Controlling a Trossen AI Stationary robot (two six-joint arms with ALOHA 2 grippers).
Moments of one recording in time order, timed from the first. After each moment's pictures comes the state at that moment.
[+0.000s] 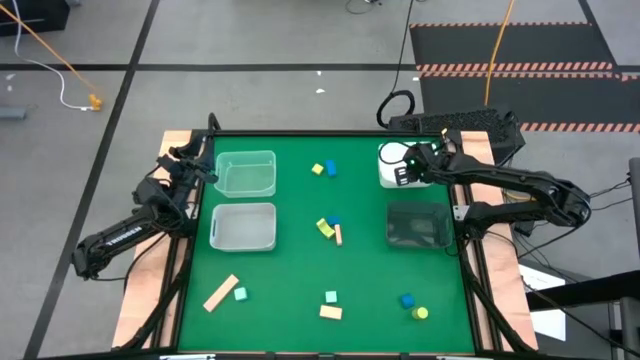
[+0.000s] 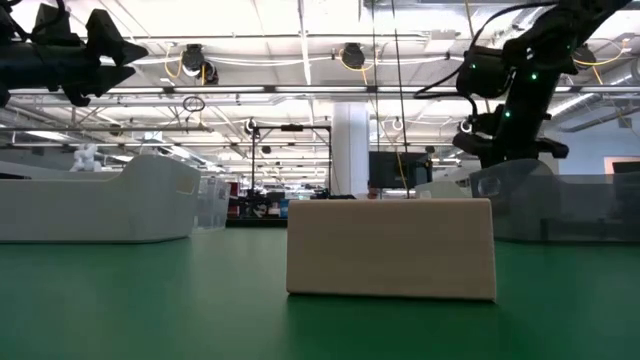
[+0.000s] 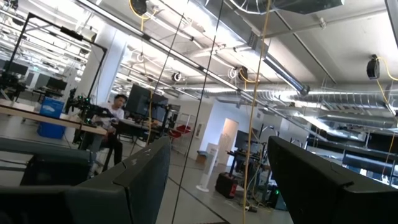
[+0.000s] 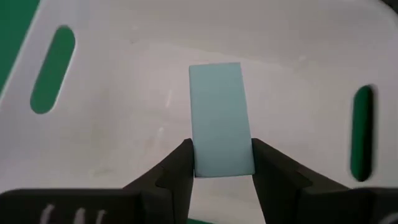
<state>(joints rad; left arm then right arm) 0.56 0.03 0.01 0.53 -0.37 -0.11 -0.58 1.12 0.58 -0.60 0.36 0.68</state>
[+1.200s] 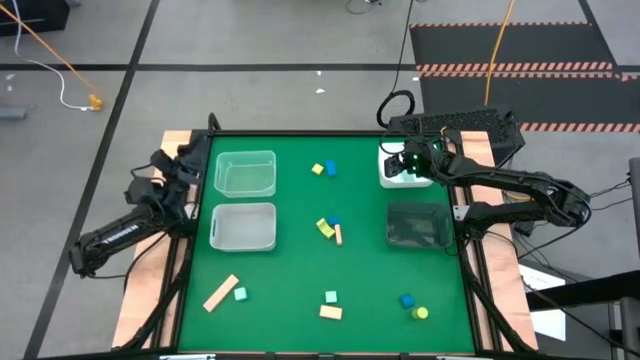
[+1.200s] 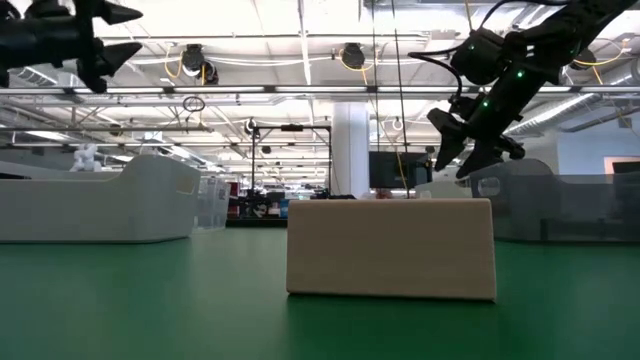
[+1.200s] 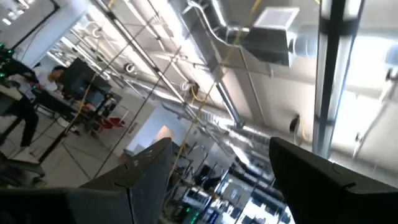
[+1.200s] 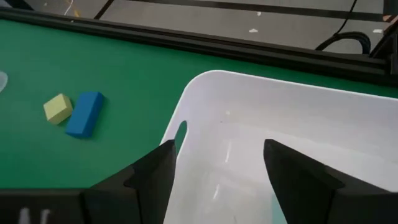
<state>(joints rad) 0.53 0.09 0.10 0.58 -0.24 -0.46 -0.58 1.11 0.55 -0.20 0.28 0.57</state>
